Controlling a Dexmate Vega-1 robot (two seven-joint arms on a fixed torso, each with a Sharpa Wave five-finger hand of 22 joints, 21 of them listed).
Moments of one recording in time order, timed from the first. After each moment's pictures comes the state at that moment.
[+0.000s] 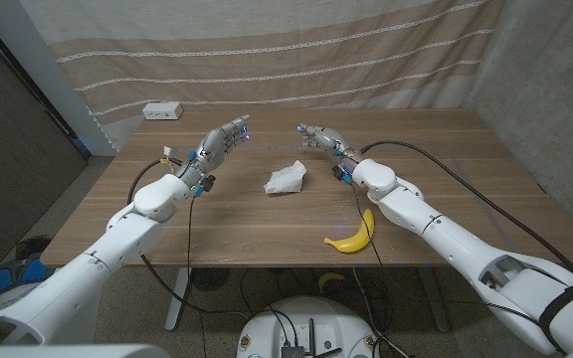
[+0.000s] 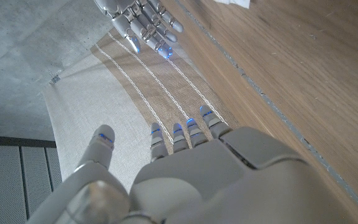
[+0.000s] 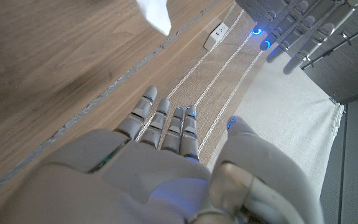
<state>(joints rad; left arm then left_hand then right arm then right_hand) 0.97 0.72 0.32 -1.58 -0.58 -0.31 -0.13 0.03 0.07 0.60 -0.12 0.19 0.11 -0.13 0.17 0.17 -0.01 -0.06 0.20 0.18 -0.01 -0.03 0.18 0.18 0.03 -0.01 0.29 0.18 -0.65 -0.40 -0.63 -1.34 0.31 0.16 0.04 0.56 0.18 0.26 0.06 0.19 0.38 -0.02 0.20 0.20 0.26 0.00 0.23 0.26 0.15 -0.04 0.36 0.52 0.26 0.03 0.42 0.19</state>
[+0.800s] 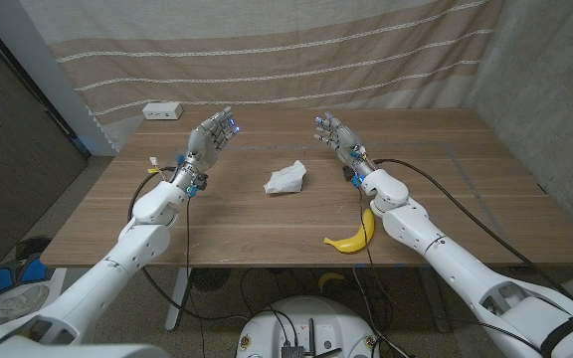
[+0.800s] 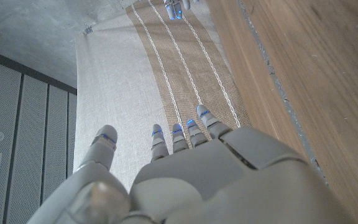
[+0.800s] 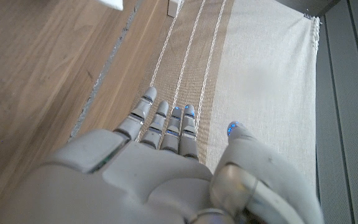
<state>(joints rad) 0.93 0.58 0.28 -1.37 -0.80 -0.47 -0.32 0.02 0.07 0.62 -0.09 0.19 0.11 -0.11 0.17 0.17 -0.01 -0.07 0.20 0.18 -0.01 -0.03 0.18 0.18 0.04 -0.02 0.30 0.18 -0.78 -0.35 -0.51 -1.35 0.55 0.33 0.03 0.52 0.16 0.26 0.08 0.19 0.40 0.01 0.20 0.20 0.27 0.03 0.23 0.24 0.15 -0.04 0.34 0.50 0.26 0.03 0.42 0.19</state>
